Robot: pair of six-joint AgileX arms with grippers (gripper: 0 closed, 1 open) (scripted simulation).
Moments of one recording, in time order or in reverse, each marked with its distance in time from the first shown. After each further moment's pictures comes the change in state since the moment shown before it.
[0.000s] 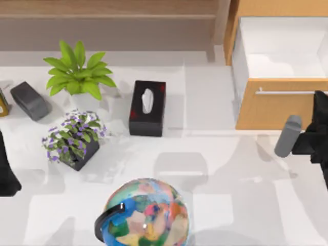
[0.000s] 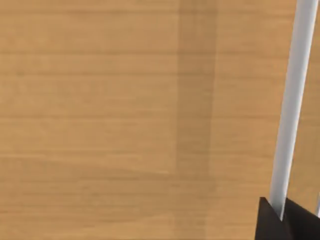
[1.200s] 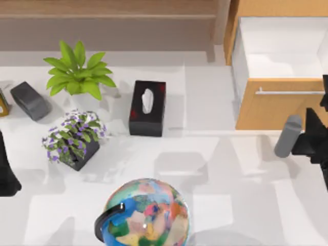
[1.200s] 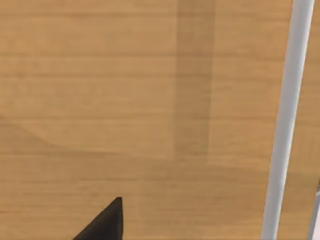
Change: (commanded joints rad) left arm 0.000 0.000 0.000 0.000 0.000 0.000; right arm 0.000 0.000 0.000 0.000 0.000 0.000
